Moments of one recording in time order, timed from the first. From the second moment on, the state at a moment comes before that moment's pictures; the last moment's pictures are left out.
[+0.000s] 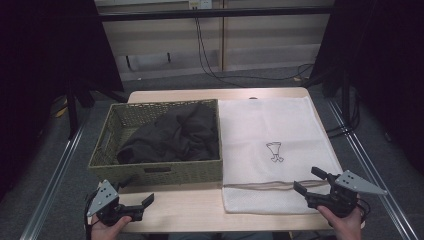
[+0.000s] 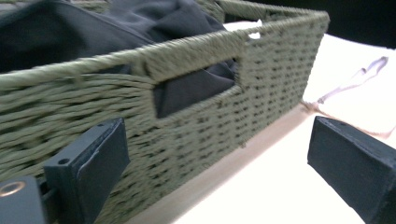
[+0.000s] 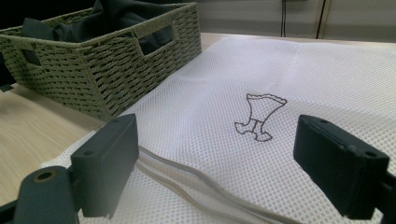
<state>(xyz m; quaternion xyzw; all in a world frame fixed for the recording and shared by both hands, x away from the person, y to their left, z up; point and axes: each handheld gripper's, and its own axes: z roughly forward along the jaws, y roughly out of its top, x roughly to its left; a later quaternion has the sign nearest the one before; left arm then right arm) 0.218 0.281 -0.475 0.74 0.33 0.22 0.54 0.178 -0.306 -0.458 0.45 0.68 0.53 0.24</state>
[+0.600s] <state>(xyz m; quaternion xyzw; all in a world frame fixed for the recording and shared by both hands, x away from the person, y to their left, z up) 0.206 0.266 -0.471 0.76 0.31 0.18 0.54 0.191 -0.305 -0.461 0.45 0.71 0.51 0.18</state>
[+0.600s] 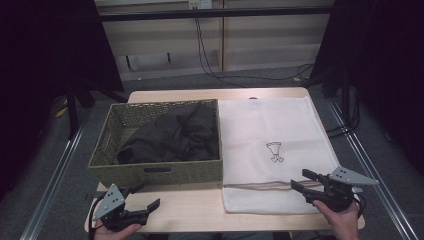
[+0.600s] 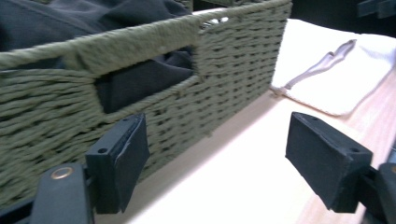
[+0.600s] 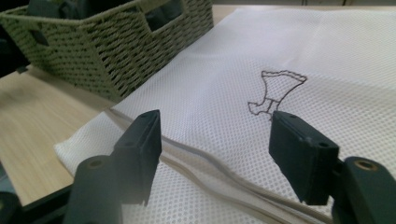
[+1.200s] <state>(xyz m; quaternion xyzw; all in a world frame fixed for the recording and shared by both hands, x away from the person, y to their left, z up) 0.229 0.194 -0.459 0.81 0.24 0.12 0.52 0.237 -0.282 -0.454 0.40 0.77 0.48 0.13</state>
